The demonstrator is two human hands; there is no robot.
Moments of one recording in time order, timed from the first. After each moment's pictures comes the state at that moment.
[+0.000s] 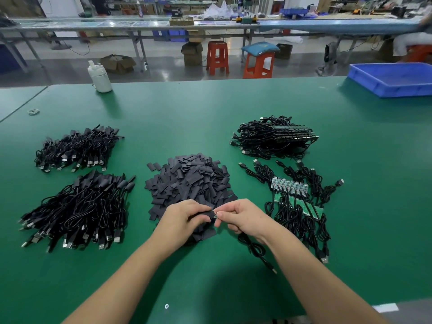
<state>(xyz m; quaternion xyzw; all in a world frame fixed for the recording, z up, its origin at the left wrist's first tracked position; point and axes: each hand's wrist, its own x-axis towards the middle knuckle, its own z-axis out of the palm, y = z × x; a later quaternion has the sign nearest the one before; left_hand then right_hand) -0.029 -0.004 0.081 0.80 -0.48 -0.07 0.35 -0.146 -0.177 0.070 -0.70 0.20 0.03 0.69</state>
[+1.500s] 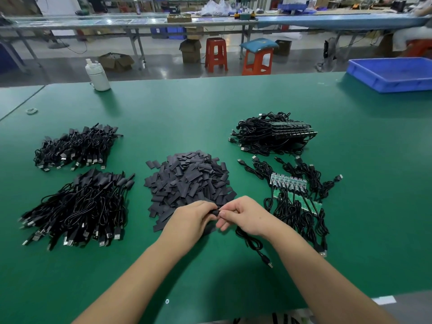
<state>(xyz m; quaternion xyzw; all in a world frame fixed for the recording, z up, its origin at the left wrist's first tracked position) -0.051 -0.014 0.084 0.79 -0.54 0.00 0.28 -0.155 -0.176 0.079 -0.79 0.17 0.04 0.59</state>
